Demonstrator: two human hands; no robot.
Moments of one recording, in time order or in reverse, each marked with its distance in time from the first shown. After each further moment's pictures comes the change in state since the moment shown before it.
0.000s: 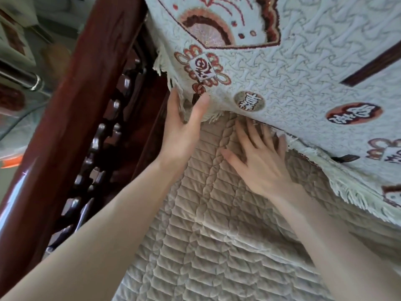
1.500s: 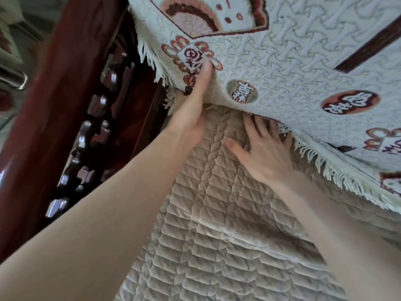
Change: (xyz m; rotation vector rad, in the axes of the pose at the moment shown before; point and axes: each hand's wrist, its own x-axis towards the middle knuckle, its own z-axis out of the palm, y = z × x) left_hand 0.035 0.008 0.035 -0.538 -0.179 -0.275; right_hand 0.010 0.016 0.000 0.014 -0.015 0.113
